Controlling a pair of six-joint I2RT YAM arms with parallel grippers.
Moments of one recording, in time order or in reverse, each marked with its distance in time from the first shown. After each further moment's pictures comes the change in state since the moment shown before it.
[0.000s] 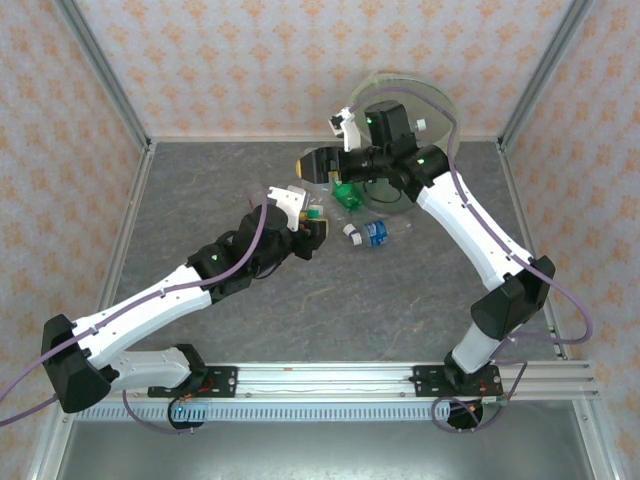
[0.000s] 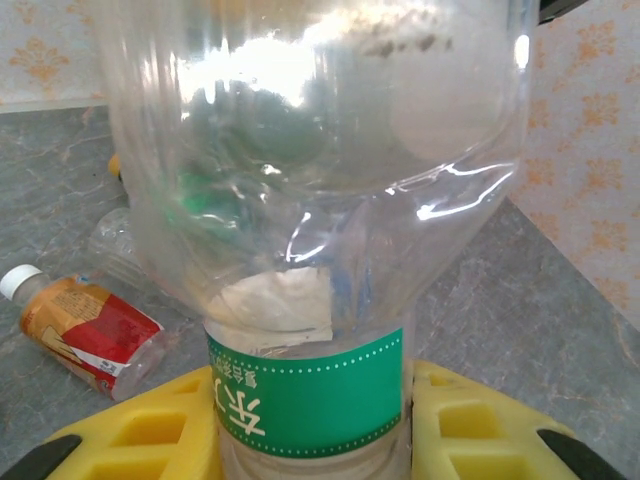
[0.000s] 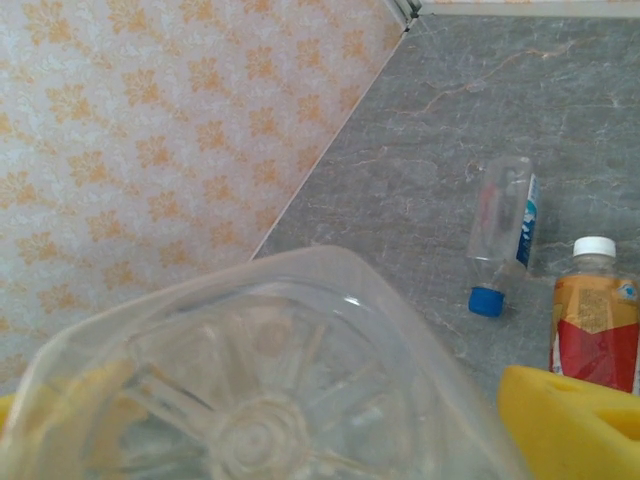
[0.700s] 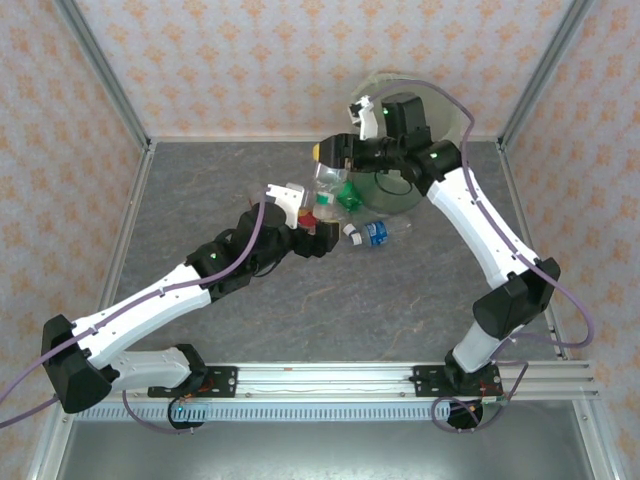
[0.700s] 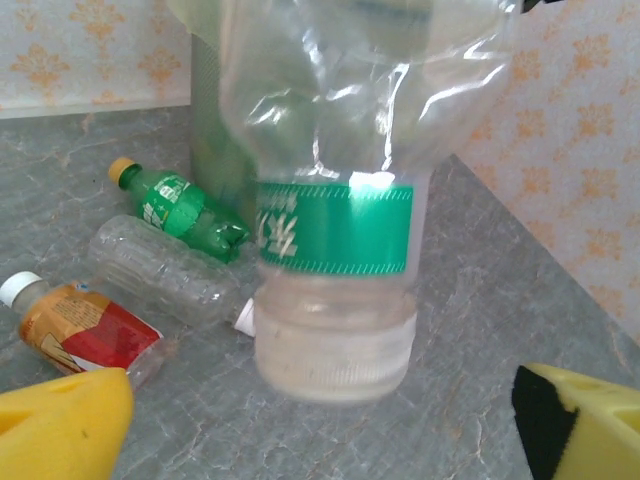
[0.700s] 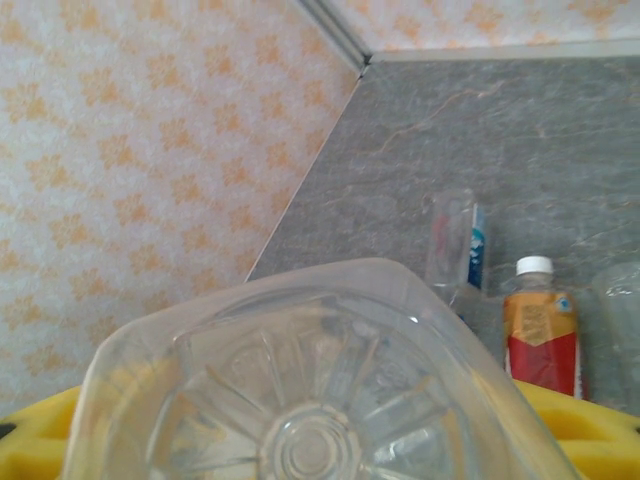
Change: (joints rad) left arm 0.013 -0.001 0.008 0.004 0.005 -0.007; right arm -0.082 -0.007 0.023 0.016 0.041 0.063
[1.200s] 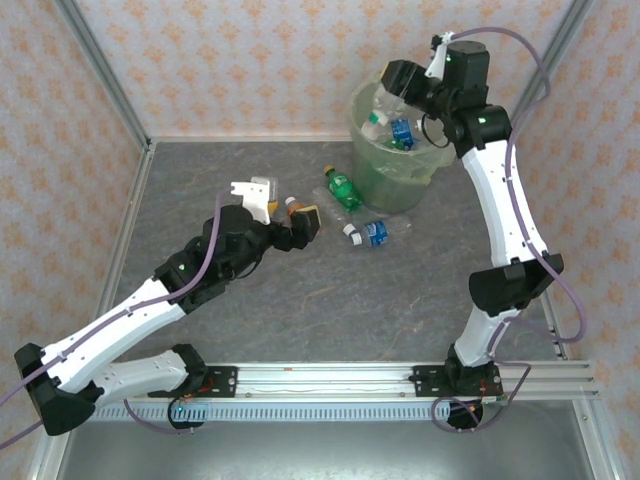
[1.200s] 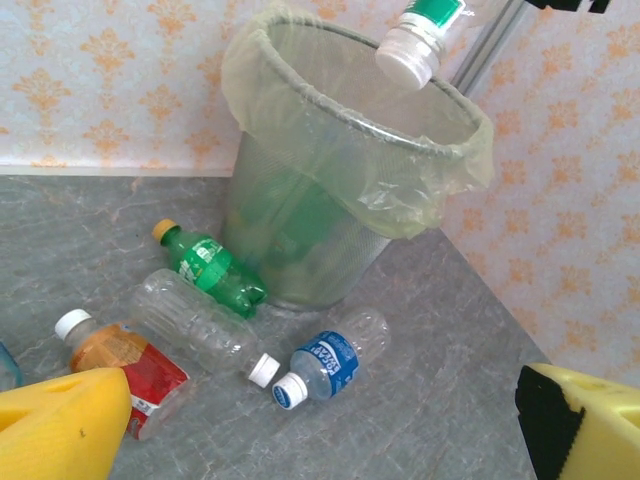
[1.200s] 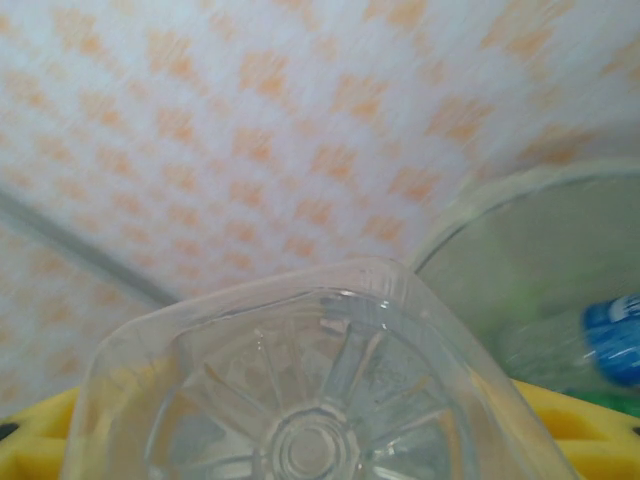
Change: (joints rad) left arm 0.029 -0.166 -0.026 0.000 -0.074 -0.055; right arm -0.244 0.145 0.378 -0.001 0.376 0.050
